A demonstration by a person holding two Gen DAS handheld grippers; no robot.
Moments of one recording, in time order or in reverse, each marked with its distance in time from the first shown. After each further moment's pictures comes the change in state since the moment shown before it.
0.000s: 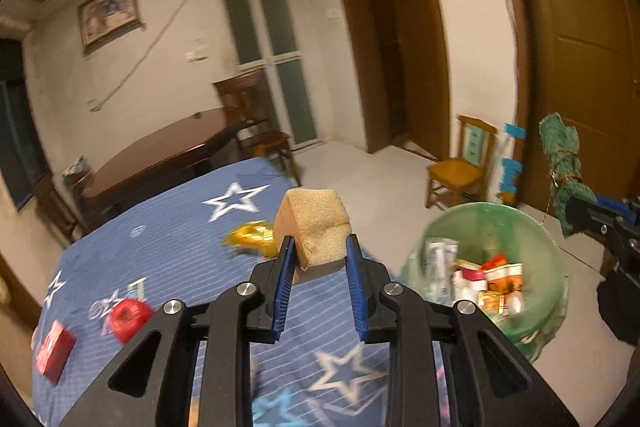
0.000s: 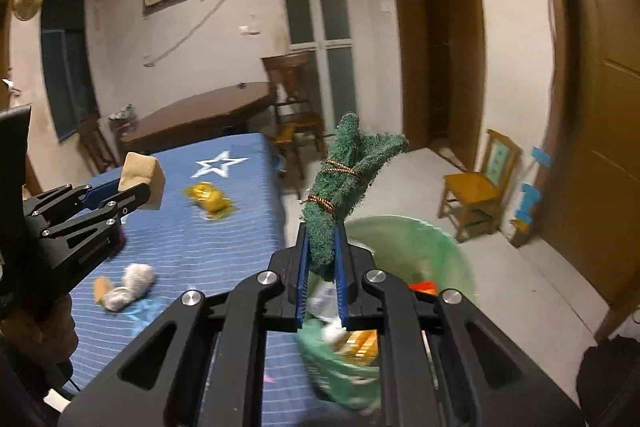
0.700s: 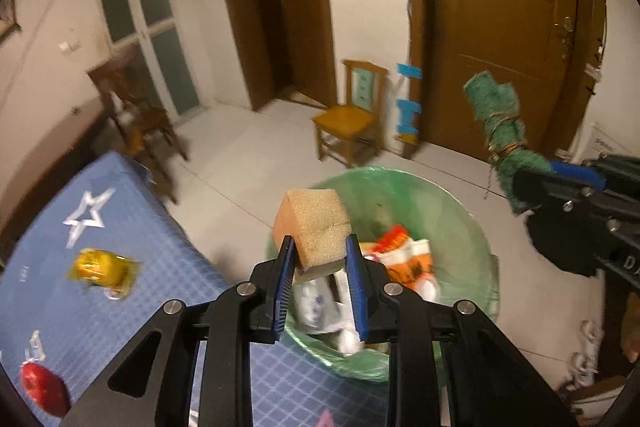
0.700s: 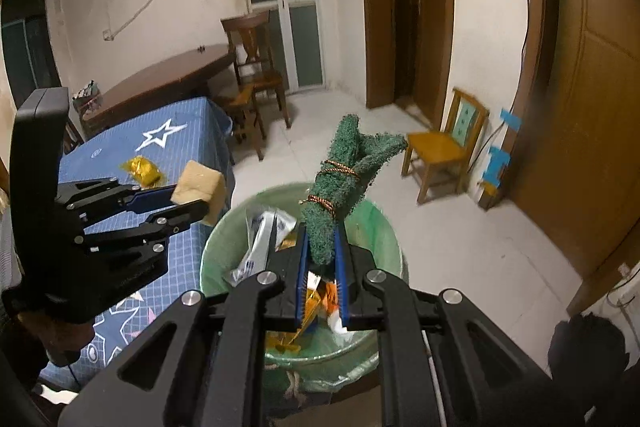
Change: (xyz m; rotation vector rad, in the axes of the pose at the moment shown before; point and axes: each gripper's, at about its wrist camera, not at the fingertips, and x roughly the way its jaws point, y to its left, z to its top) left arm 0.115 -0.122 0.017 0.166 0.195 -0.404; right arm 0.034 -0.071 -0.005 0.044 0.187 -0.080
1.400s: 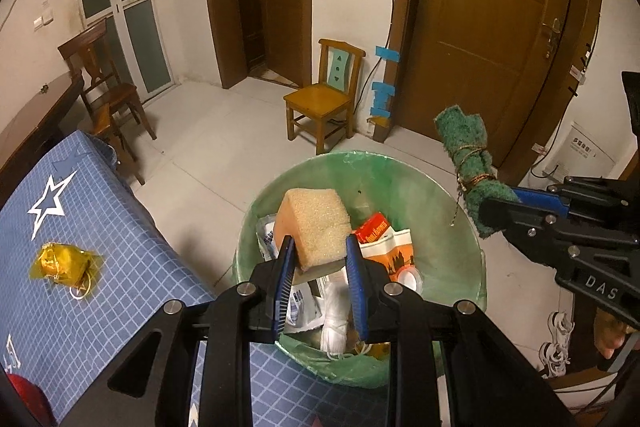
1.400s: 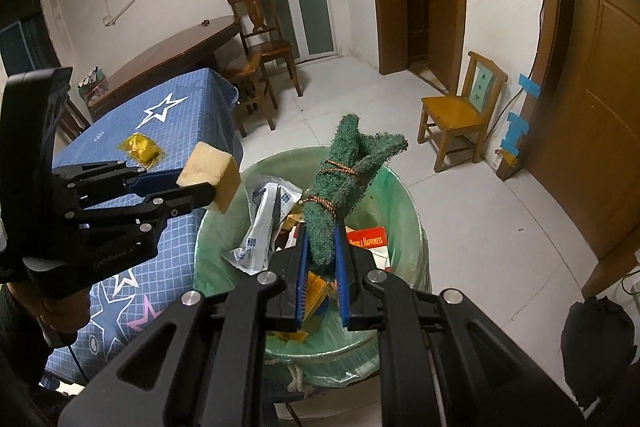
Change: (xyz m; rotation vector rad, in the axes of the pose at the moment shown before) left arm 0.032 0.032 -0.003 -0.022 0.061 -0.111; right arm 0.030 -0.005 0.001 0.016 0.115 0.058
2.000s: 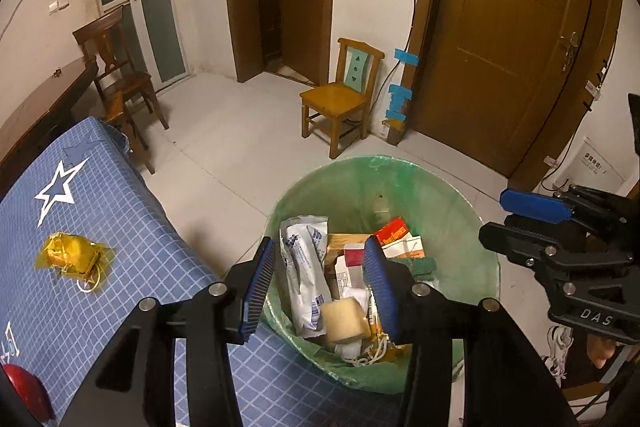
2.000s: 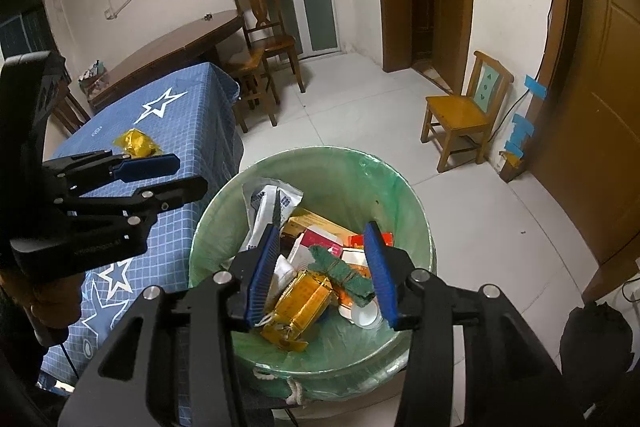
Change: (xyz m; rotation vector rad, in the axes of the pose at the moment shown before) left arm -0.003 0.021 0.002 -0.056 0.012 0.040; right arm 0.015 -0.002 0.005 -0.019 0.010 0.007
